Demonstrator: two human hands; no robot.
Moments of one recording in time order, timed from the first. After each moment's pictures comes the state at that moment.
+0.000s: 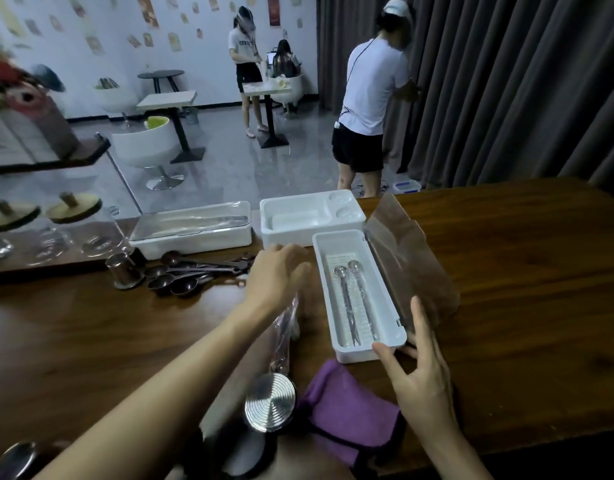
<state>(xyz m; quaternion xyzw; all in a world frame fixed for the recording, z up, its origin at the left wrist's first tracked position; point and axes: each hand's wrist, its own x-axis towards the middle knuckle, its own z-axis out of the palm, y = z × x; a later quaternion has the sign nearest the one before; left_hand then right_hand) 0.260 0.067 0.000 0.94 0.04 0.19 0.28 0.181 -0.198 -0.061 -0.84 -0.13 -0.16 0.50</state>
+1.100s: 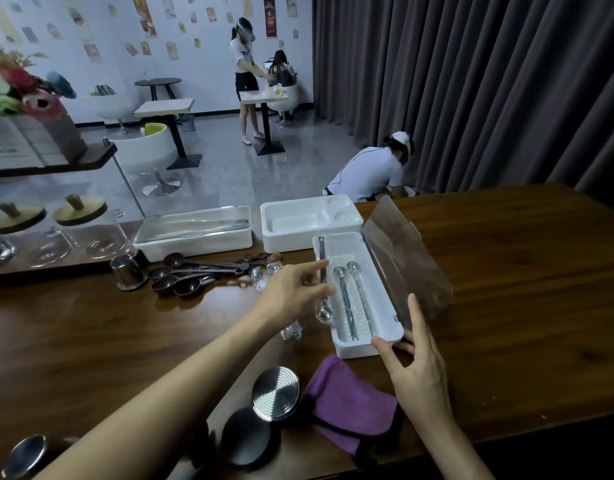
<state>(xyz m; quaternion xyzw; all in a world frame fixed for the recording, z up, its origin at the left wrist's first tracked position) 0.226 0.043 0.020 0.89 -0.03 0.06 0.45 0.180 -0.199 -0.062 -0.84 -0.11 -0.15 0.51</state>
